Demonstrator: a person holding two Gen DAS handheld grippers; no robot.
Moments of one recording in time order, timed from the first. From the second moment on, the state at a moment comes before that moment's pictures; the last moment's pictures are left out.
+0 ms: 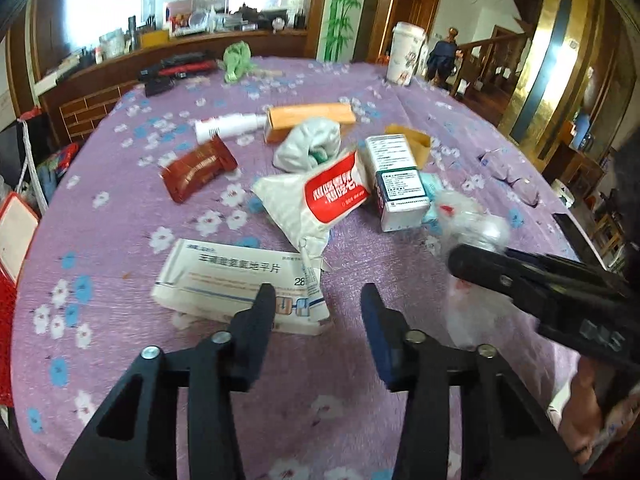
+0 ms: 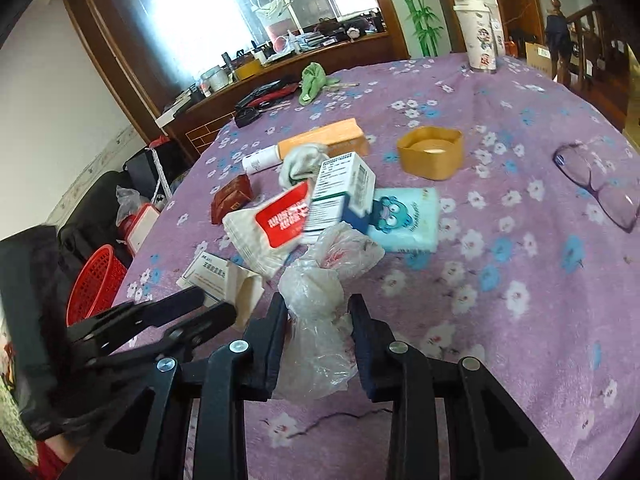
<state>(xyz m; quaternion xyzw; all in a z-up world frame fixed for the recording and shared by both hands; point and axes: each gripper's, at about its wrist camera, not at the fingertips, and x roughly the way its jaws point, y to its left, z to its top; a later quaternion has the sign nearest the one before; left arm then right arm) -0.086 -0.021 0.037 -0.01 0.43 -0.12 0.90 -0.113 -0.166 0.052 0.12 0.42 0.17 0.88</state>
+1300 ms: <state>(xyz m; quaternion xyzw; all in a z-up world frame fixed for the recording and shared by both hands) -0.142 0.025 0.095 -0.04 0.34 -0.10 0.94 -0.144 -0.131 0.089 0.08 0.38 0.19 0.90</state>
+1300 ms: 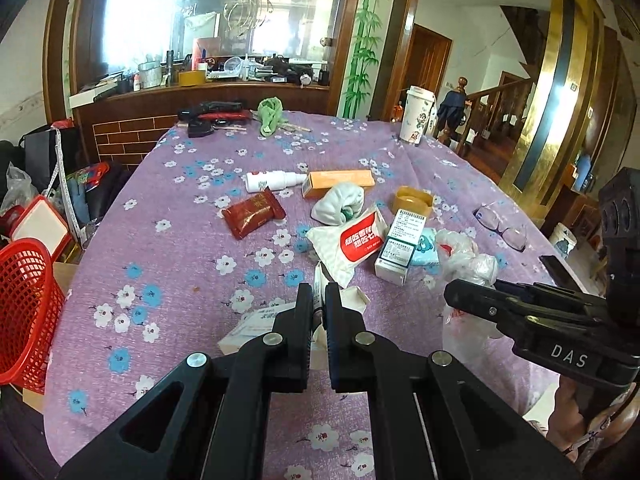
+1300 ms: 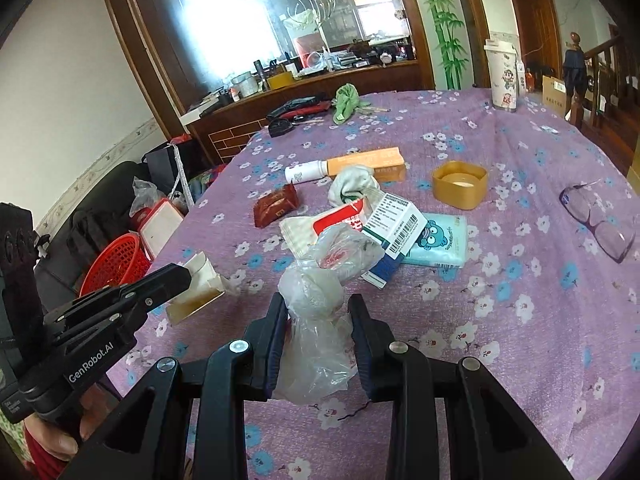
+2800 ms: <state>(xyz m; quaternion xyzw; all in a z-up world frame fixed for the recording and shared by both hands) -0.163 0.098 0.138 -0.08 0.28 -0.05 0.96 -0.131 -0.056 0.110 0.03 0.40 0.27 0.88</state>
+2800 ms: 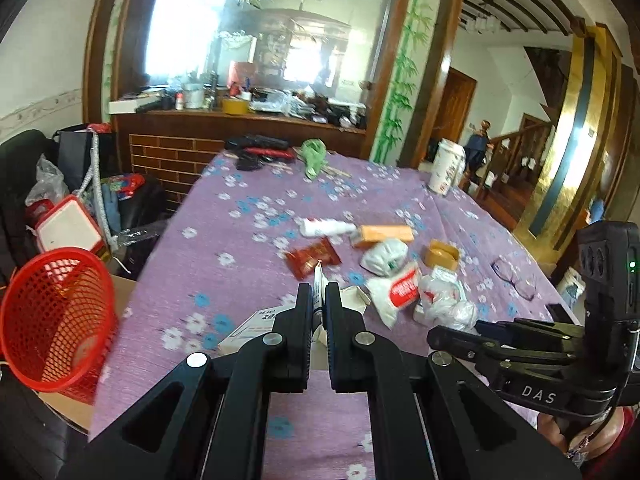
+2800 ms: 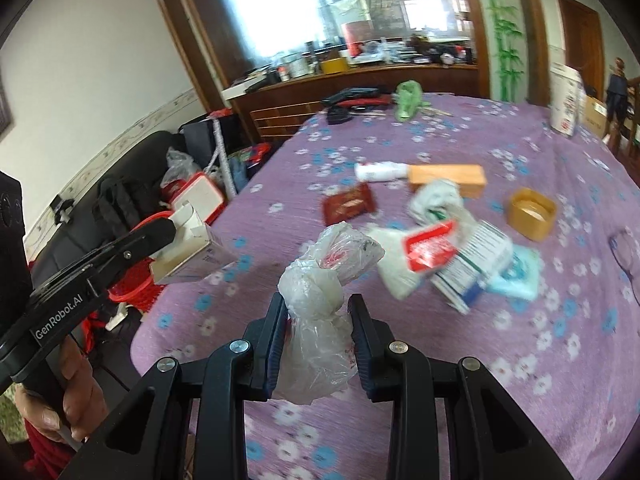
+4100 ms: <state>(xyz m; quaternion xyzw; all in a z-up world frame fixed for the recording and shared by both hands) -0.192 0.355 0.098 -0.20 0.27 0.15 0.93 -0.087 0.263 0.119 -0.08 0.41 0.42 0.81</state>
